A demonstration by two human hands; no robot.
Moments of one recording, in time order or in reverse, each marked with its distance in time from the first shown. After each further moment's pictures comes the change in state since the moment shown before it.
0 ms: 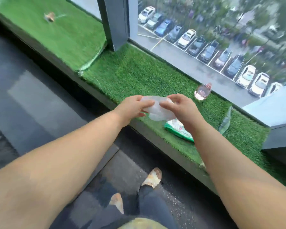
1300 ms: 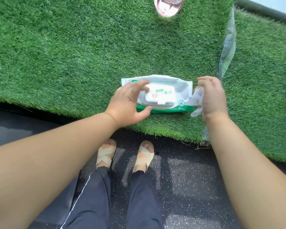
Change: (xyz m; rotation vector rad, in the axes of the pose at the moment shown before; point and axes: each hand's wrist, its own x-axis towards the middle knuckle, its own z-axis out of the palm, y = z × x) left_hand 0.272 -0.201 0.155 0.938 -0.412 0.615; right_hand 0.128 0.327 -0.115 0.216 0.703 0.506
